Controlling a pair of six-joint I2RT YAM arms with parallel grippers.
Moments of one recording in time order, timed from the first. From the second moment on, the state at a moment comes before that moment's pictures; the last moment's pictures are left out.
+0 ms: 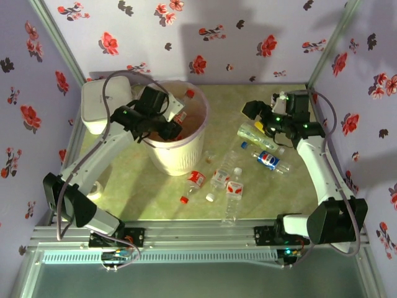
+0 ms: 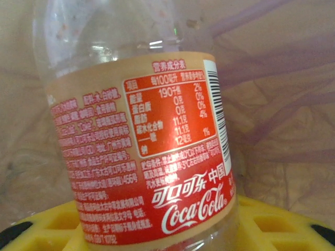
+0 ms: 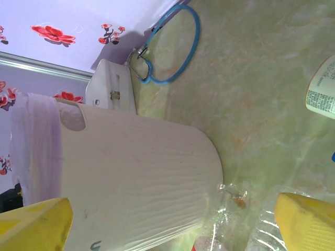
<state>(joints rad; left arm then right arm) -0.59 1.50 1.52 -0.90 0.05 0.21 0.08 1.28 1.17 -0.55 -0.65 0.70</state>
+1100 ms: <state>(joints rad) -0.61 1.52 1.46 -0.63 0.10 -0.13 0.08 1.28 1.09 -0.57 -0.65 0.70</state>
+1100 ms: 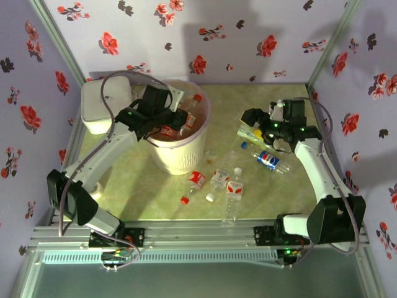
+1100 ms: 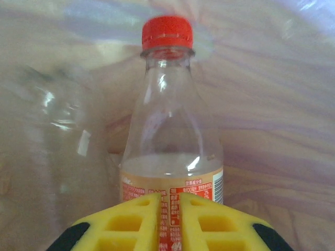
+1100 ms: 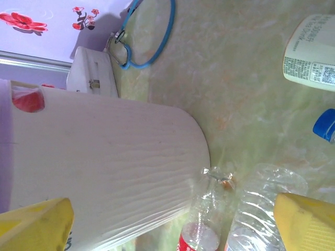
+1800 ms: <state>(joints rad) -0.65 1.57 1.41 -0.52 -0.14 -0.26 0.09 1.17 1.04 -0.94 -0.39 0.55</state>
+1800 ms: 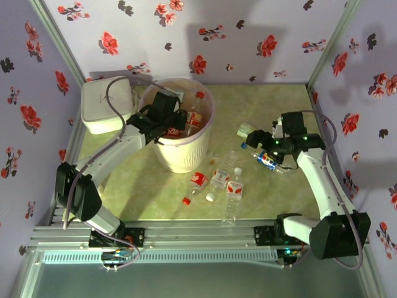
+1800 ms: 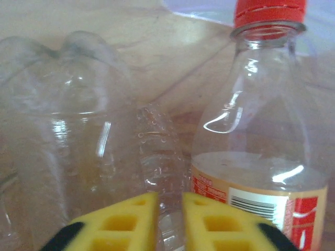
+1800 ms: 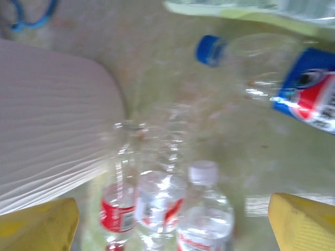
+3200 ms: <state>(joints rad) -0.72 1.35 1.55 -0.80 -0.17 -0.13 0.00 1.62 1.29 -0.92 -0.04 0.23</state>
